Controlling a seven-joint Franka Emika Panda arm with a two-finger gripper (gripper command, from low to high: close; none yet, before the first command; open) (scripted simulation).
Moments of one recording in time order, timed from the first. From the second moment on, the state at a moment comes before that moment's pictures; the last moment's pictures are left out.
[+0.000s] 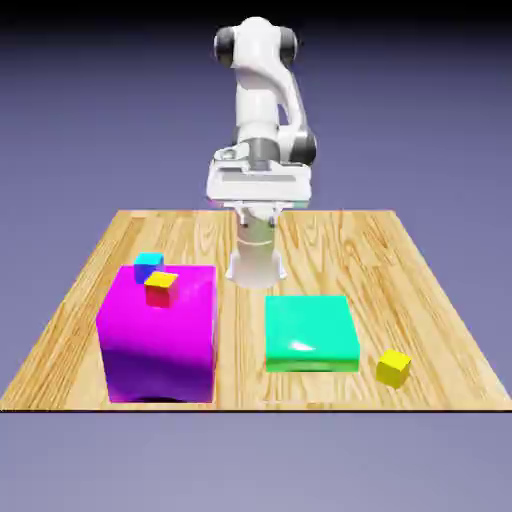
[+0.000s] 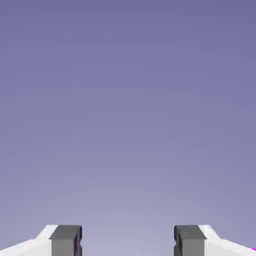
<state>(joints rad) 0.01 -0.53 0.02 -2.80 -0.01 3.05 0.73</state>
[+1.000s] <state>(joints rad) 0.16 0.51 0.37 -2.47 -0.09 3.35 0.42</state>
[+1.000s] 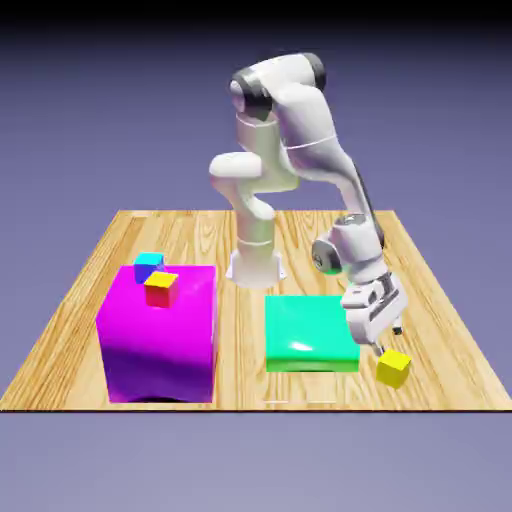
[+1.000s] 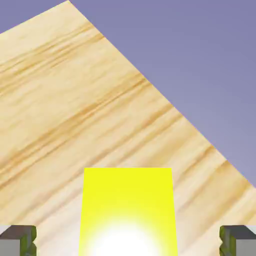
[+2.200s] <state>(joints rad) -0.35 -0.31 -0.34 -2.53 0.20 2.61 -0.40</state>
